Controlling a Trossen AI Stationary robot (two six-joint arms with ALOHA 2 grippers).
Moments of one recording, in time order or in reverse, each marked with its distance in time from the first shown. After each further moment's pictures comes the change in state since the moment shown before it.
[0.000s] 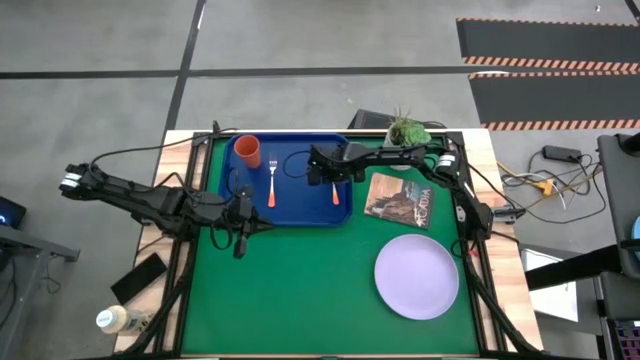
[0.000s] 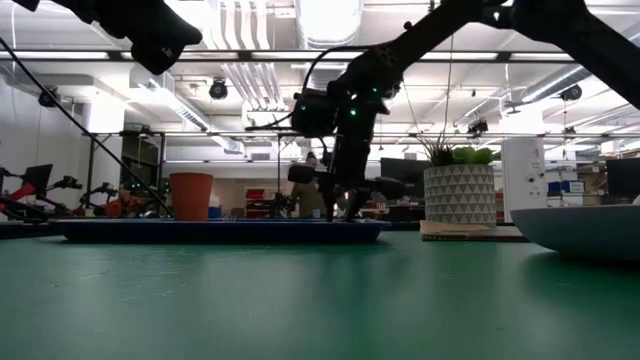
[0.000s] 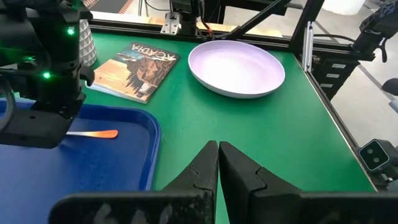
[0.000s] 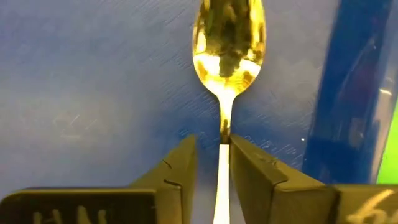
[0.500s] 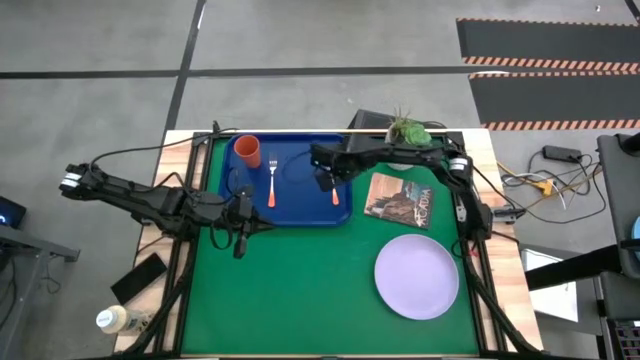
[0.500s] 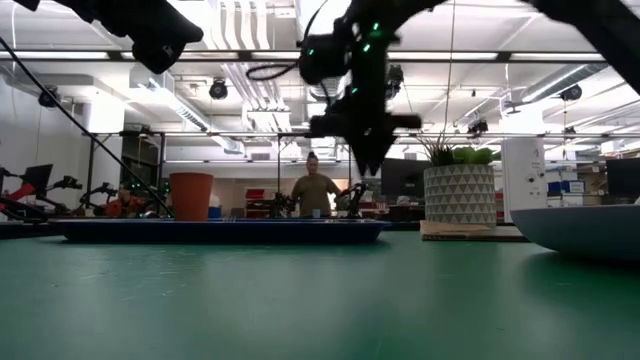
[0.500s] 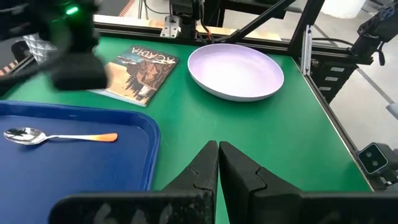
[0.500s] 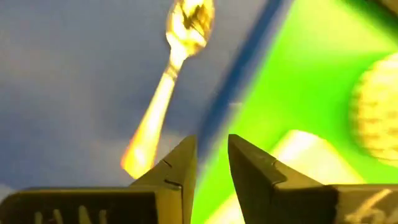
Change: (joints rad) left arm 0.000 0.003 0.000 0.012 0.000 -0.001; right arm 0.076 -0.117 0.161 -0.462 0.140 -0.328
